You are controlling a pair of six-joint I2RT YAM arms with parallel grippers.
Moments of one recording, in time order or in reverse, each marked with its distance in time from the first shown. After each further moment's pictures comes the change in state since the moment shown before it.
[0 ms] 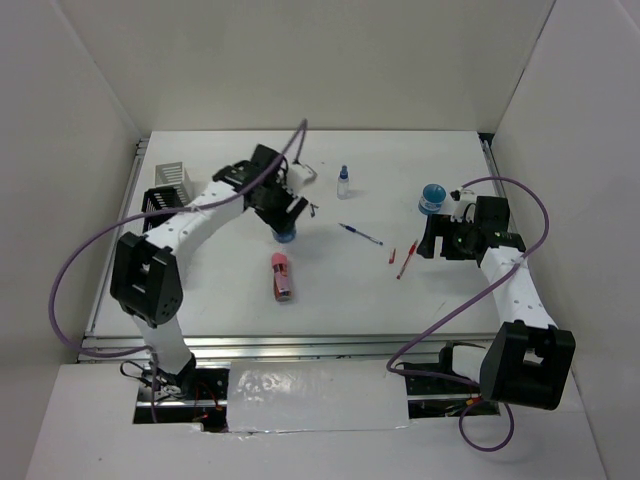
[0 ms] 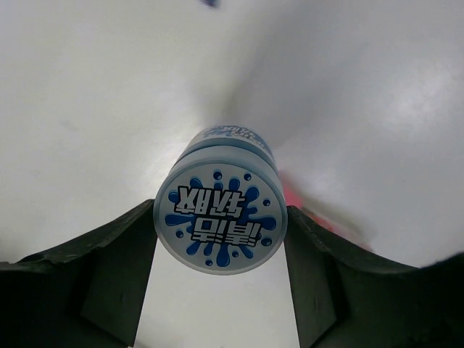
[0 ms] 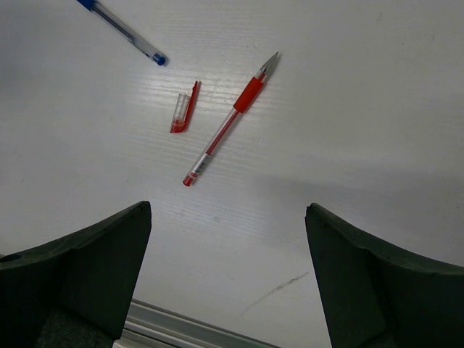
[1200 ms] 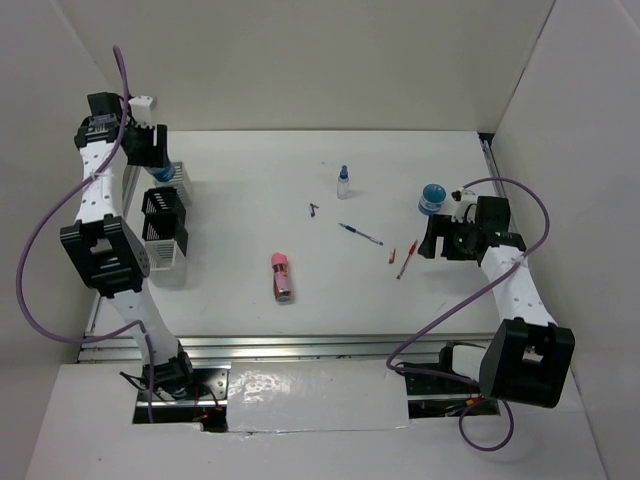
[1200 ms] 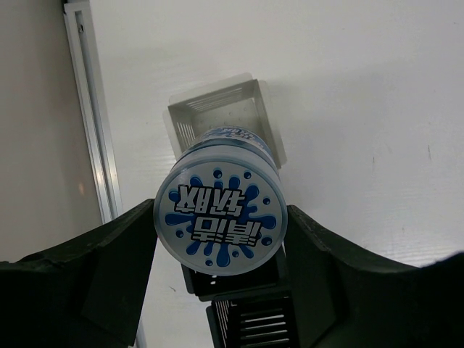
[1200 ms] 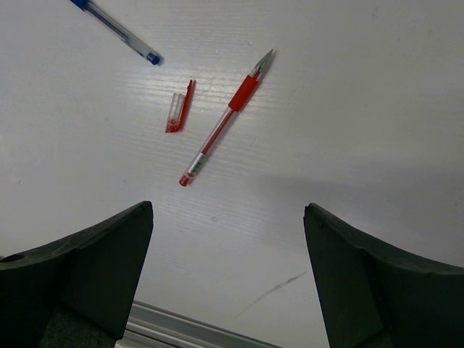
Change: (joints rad) left arm 0.798 0.198 0.494 -0.084 0.083 0.007; right arm -0.011 0.011 -0.001 0.001 0.000 0.000
